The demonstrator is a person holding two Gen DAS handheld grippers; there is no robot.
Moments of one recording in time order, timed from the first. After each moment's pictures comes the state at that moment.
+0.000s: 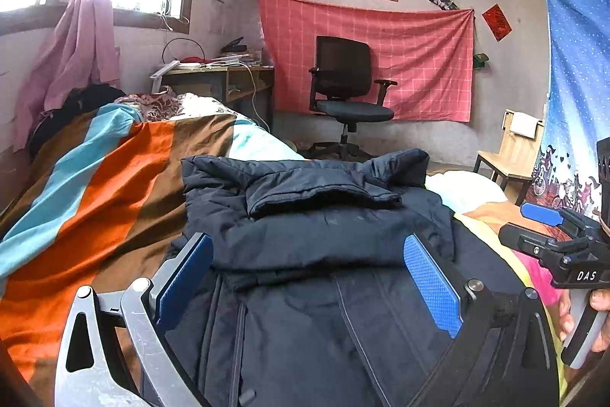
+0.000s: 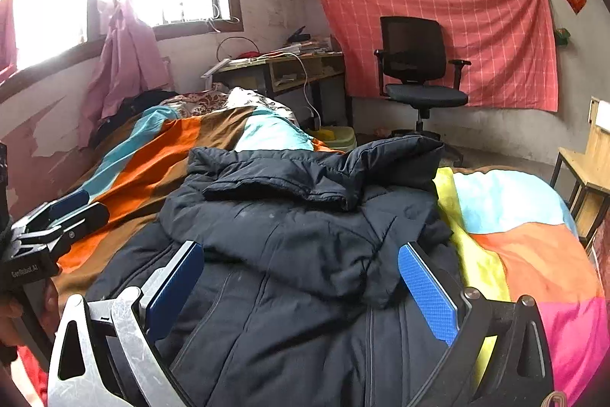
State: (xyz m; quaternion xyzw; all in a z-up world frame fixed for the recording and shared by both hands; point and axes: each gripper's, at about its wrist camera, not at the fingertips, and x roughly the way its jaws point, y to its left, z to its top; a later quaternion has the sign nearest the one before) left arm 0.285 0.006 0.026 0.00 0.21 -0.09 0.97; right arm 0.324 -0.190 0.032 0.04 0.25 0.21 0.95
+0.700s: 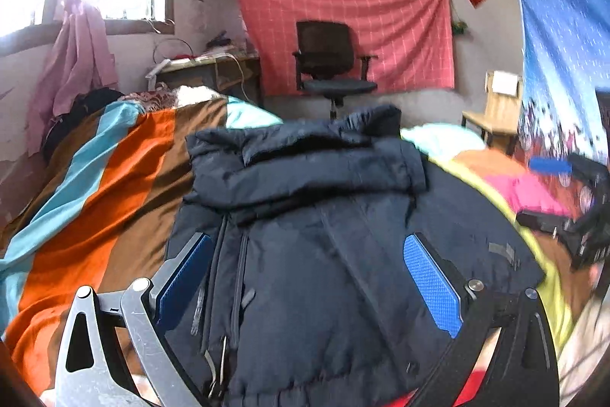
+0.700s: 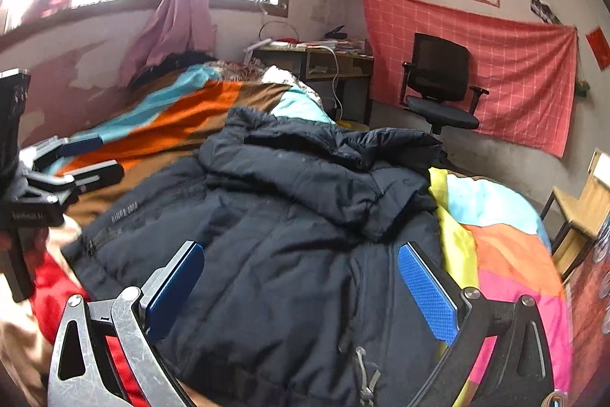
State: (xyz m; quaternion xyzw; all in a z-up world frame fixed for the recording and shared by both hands) left arm 0.197 -0.005 -0.009 0.07 0.25 -0.10 0.96; right arm 0.211 -0.196 0.019 -0.07 0.24 0.24 0.94
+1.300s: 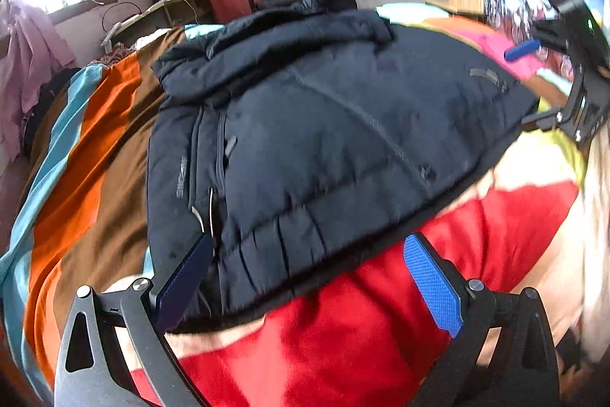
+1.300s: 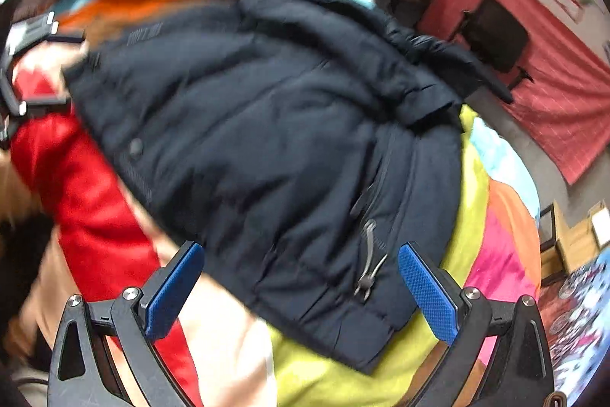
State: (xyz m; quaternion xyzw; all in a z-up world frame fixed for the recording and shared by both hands) left arm 0.144 0.002 -0.105 0.20 0.38 -0.14 0.89; right arm 0.188 -0.184 -0.066 -0.27 0.39 0.27 0.84
